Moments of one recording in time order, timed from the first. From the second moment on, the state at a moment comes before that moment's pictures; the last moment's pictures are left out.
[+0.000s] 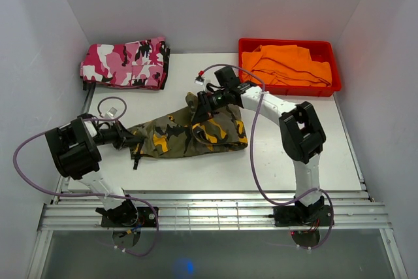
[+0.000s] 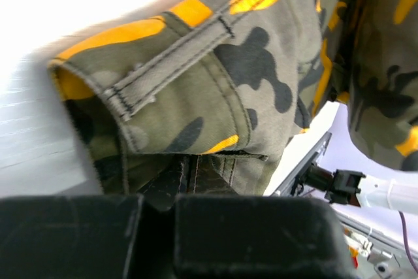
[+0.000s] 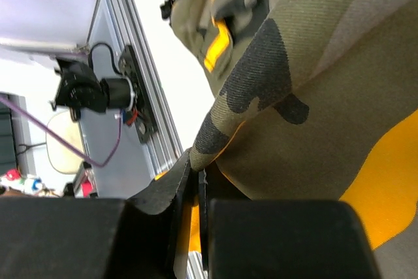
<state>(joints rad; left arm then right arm) 0.49 1.79 0.86 -0.47 0.96 0.05 0.62 2.01 1.56 -0.40 -0.94 0.29</state>
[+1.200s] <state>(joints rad) 0.49 1.78 0.80 -0.34 0.92 -0.11 0.93 2.41 2.07 -0.02 -0.68 0.76</state>
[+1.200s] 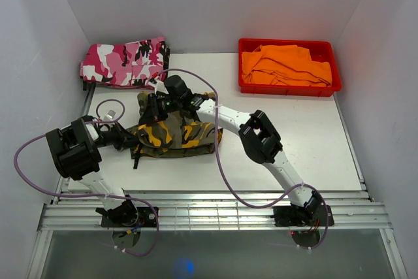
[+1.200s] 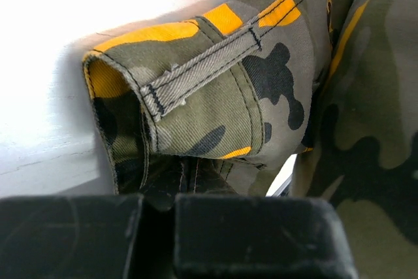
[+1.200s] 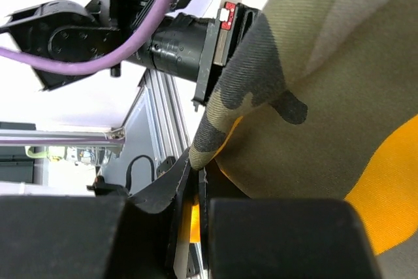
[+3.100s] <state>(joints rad) 0.52 1.54 0.99 -0.58 0.82 0.08 0.85 2.29 1.98 -0.04 -0.78 0.60</state>
